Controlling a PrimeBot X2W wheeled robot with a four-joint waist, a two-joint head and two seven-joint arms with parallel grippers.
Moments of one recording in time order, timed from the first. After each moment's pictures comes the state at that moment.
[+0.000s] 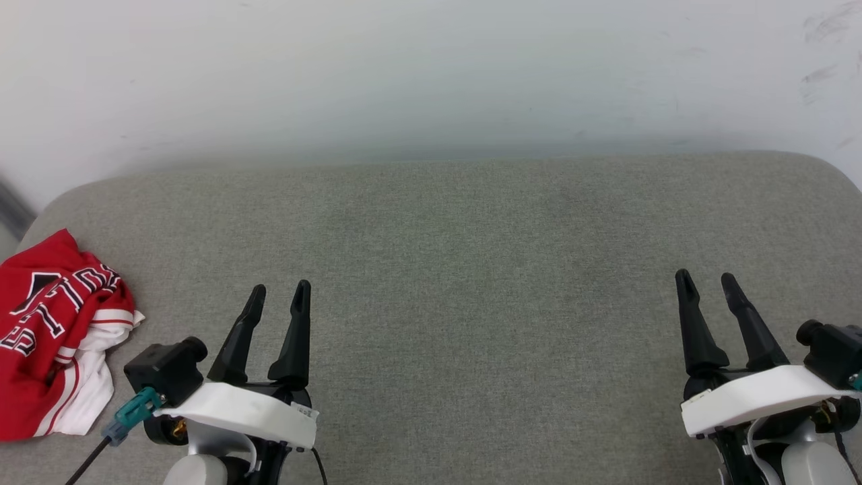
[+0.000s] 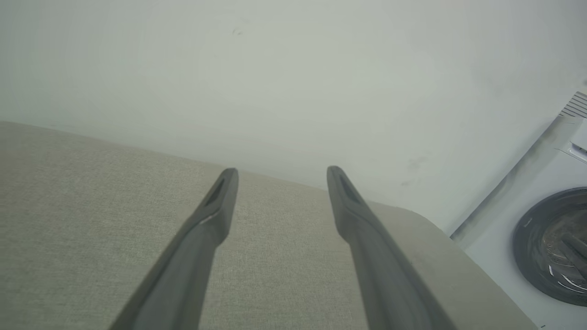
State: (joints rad) left arm -0.09 0.11 -0.10 0.08 -0.56 -0.13 -0.16; right arm -0.09 -0.06 -0.02 0.08 0.43 0.13 -0.07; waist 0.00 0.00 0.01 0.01
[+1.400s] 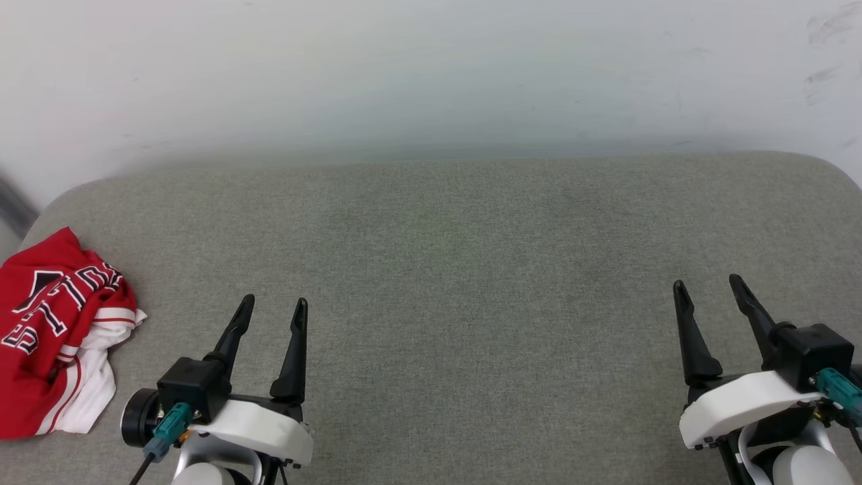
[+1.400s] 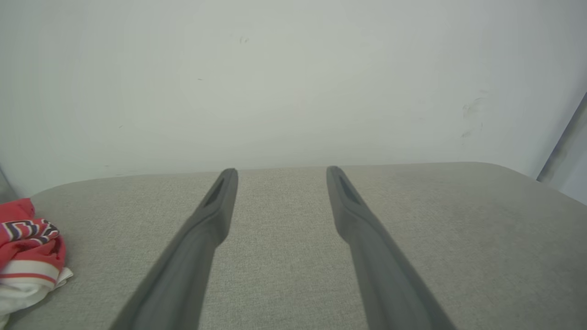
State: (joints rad) left arm -0.08 0.11 -0.06 0.15 -0.20 -0.13 -0.25; right arm -0.07 -0.05 -0.05 0.04 0.05 0.13 -0.05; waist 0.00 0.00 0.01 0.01
